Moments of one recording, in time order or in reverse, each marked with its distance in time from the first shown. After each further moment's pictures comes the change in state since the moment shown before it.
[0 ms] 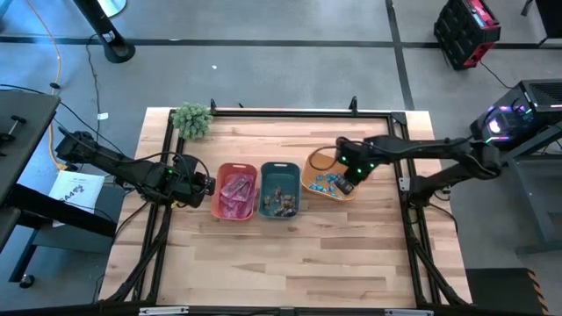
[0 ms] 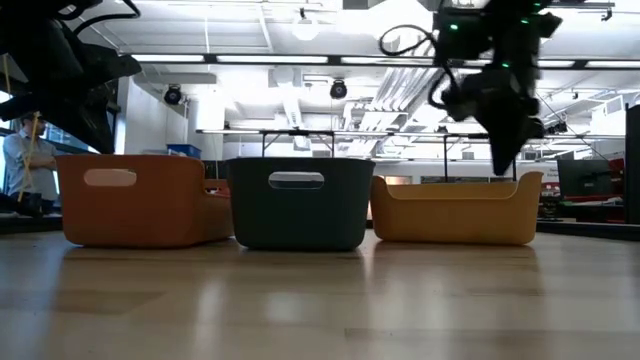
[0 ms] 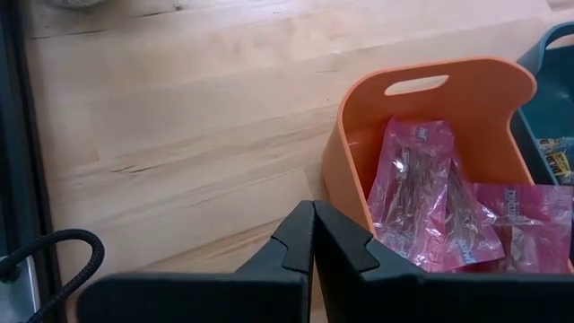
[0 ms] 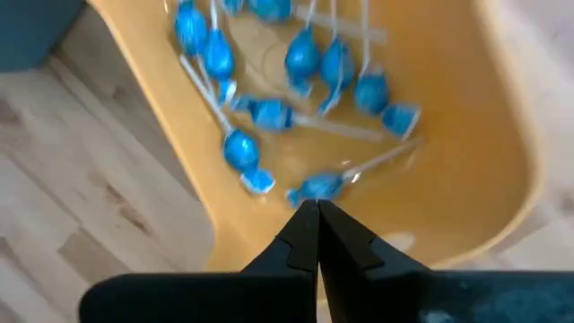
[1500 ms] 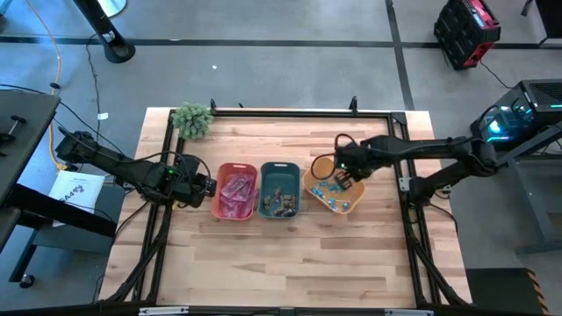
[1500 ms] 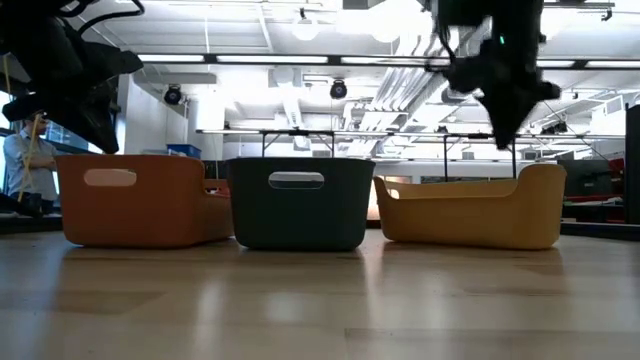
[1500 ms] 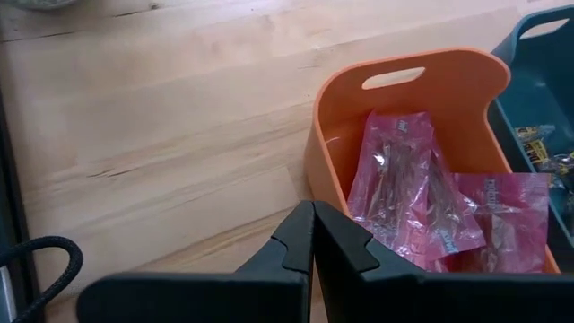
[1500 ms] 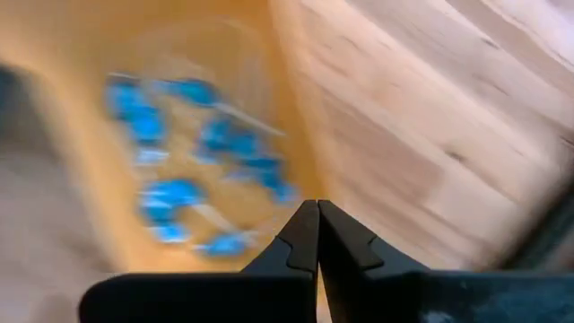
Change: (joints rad) left arm -0.001 0.000 0.000 0.044 0.009 0.052; right arm 0.116 0.039 0.171 -0.240 0.252 0.290
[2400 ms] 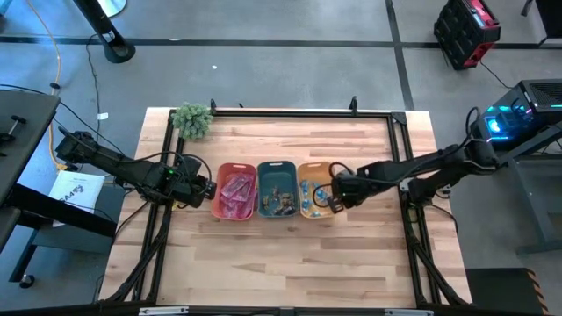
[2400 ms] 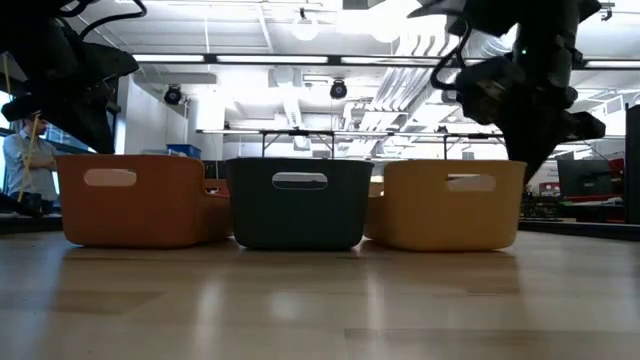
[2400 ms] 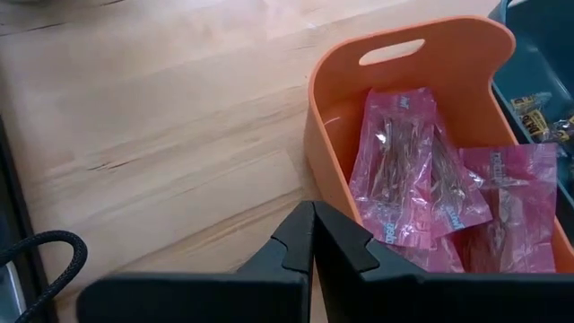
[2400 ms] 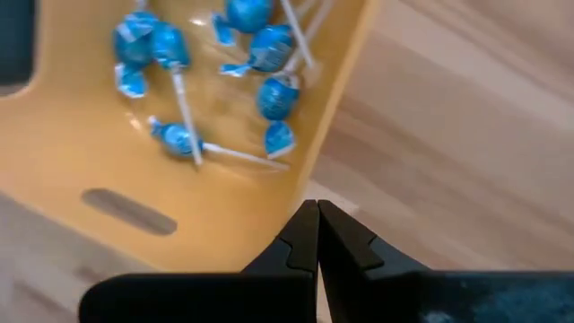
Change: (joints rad) left arm -0.001 0.000 0.000 0.001 0.045 0.052; right arm 0.222 0.001 -0.225 0.389 -0.182 0.377
